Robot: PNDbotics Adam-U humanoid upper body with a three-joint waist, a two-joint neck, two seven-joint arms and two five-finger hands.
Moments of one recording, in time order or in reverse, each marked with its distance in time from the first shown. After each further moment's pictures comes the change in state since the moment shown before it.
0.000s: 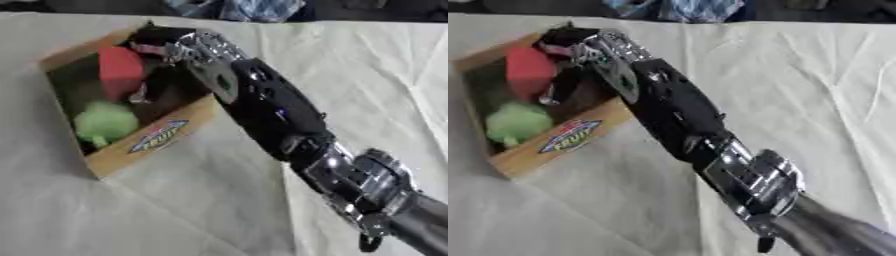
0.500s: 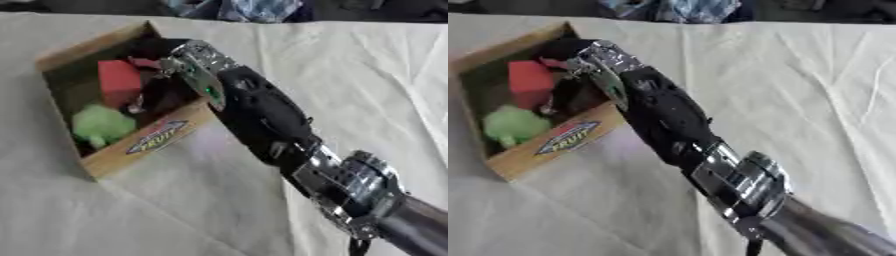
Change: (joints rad) left arm 0.000 0.000 0.000 0.000 0.003 0.002 -0.003; right arm -0.010 0.016 -0.023 0.039 0.109 -0.043 -0.016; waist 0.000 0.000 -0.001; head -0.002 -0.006
